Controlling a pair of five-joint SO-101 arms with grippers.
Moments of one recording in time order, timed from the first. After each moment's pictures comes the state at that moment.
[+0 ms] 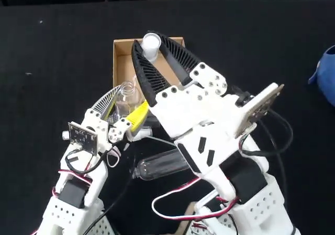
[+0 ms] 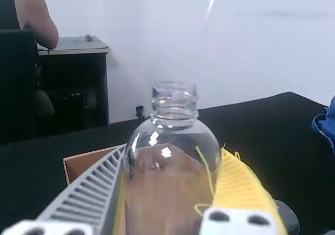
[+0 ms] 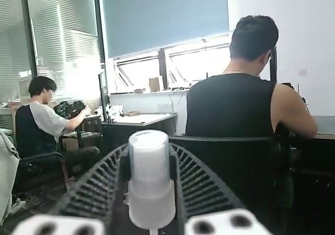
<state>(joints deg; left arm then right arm) 16.9 -103.9 96.0 10.8 0.1 -34.6 -62.5 36.9 18.2 -6.3</state>
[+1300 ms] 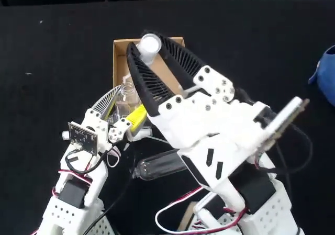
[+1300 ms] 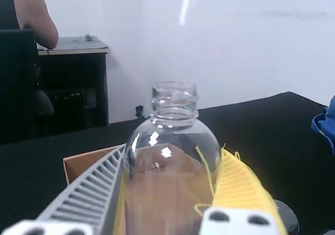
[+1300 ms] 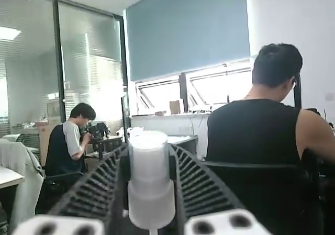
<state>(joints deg) 16.9 -103.9 96.0 10.8 0.1 -39.0 -62.5 31.1 19.3 -6.3</state>
